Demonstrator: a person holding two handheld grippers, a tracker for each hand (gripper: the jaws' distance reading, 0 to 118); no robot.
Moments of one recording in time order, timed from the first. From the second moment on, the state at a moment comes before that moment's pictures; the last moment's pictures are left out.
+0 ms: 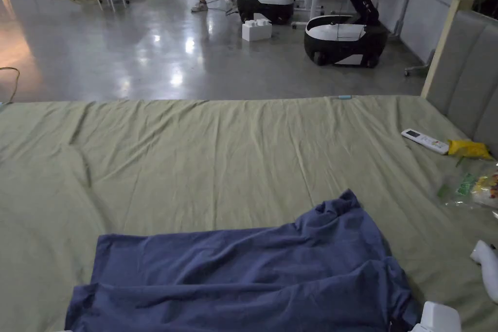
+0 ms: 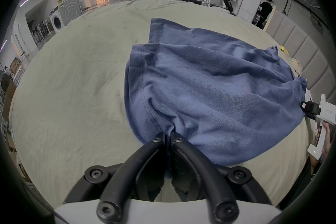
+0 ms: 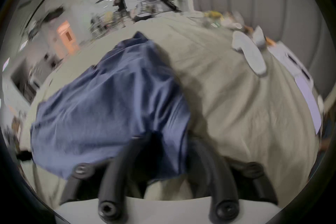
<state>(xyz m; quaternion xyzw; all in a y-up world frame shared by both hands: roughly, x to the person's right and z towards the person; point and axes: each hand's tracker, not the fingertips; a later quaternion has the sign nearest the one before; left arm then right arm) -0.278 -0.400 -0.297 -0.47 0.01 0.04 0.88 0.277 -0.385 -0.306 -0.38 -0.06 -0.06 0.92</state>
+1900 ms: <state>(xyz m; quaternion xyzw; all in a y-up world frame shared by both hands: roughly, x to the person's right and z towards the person) -0.203 -0.151 -0.122 -0.06 -0.08 -0.03 0.99 0.196 -0.160 -0.133 -0.07 0.09 0.01 0.99</state>
